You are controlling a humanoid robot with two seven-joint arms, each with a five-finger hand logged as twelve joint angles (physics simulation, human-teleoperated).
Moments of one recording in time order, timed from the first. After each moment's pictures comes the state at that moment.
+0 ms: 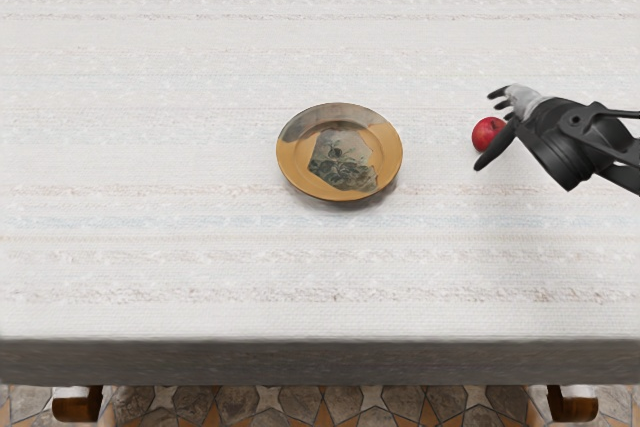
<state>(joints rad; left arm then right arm) -0.03 0.00 -0.11 -0.11 0.20 -0.07 0.19 1.26 -0.54 -0.05 1.21 -0.52 -0.44 -0.61</state>
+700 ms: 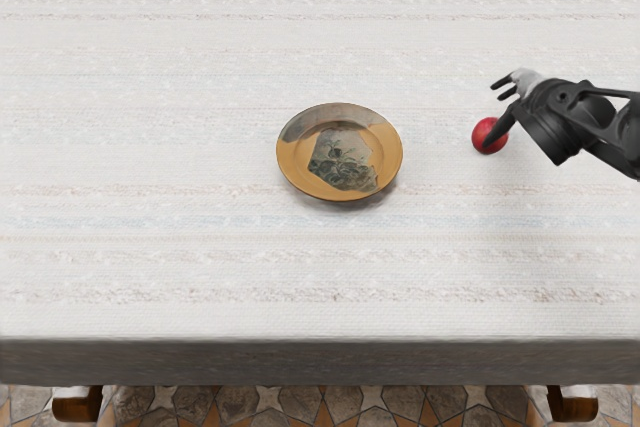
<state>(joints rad) -0.03 0.00 -0.11 -0.11 0.20 -0.07 0.19 1.28 -0.42 -0.06 0.96 -0.52 -0.36 -0.61</state>
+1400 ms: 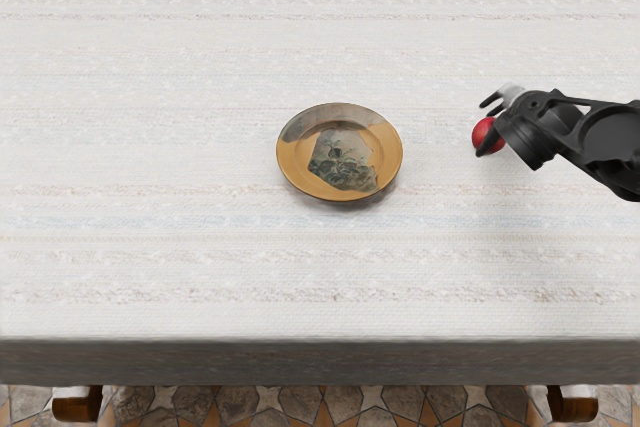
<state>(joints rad) -0.03 0.00 -0.11 -0.10 0.20 -0.07 0.19 1.26 -0.31 -0.10 0.80 -0.51 -0.31 -0.61</state>
